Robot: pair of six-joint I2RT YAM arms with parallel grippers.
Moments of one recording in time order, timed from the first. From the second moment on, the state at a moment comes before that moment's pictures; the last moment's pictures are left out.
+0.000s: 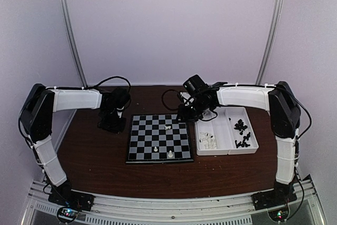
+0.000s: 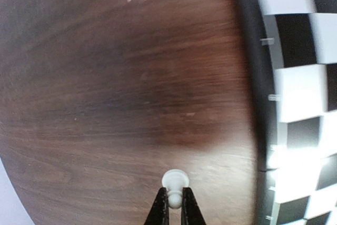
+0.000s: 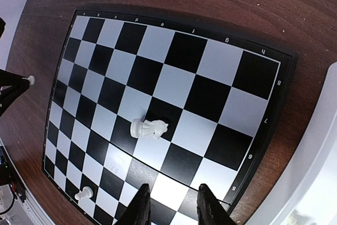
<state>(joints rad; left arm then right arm) -0.52 1.82 1.22 -0.78 -0.22 -0.36 0.71 2.04 1.60 -0.54 -0.20 0.44</state>
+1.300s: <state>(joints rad) -0.79 1.75 1.19 -0.84 -0.03 -0.45 0.71 2.06 1.64 -0.56 -0.18 0.41</state>
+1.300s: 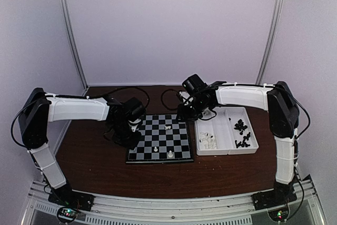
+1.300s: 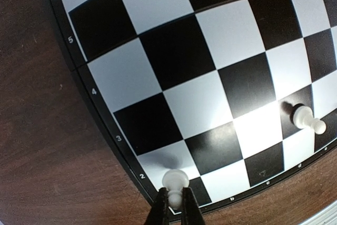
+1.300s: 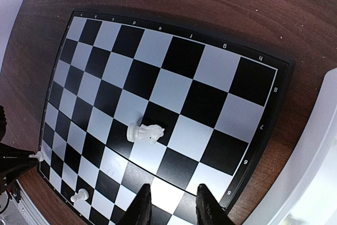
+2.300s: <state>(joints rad) -0.80 1.72 1.18 -0.84 -0.07 -0.45 0.72 2.14 1.73 -0.62 -0.18 0.31</state>
